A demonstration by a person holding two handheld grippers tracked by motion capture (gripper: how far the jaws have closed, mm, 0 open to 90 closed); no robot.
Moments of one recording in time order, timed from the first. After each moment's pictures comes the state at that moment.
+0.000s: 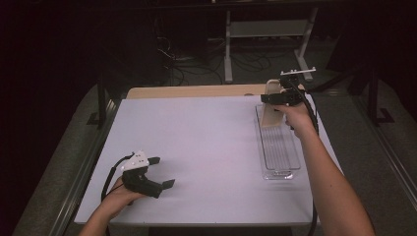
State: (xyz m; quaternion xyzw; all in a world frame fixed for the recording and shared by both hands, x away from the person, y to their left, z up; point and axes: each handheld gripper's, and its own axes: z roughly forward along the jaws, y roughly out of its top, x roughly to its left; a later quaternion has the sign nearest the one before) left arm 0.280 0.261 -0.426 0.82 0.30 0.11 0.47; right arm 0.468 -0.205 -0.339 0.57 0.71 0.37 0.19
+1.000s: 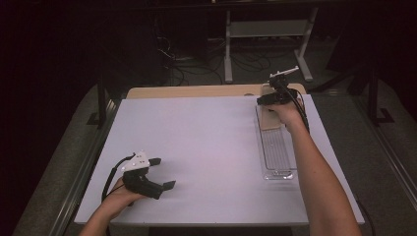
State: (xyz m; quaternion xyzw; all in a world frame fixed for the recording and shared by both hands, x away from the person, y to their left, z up) left arm 0.279 0.260 -0.426 0.83 0.29 0.10 0.47; right arm 0.503 -0.188 -0.364 0.60 0.73 0.29 0.19
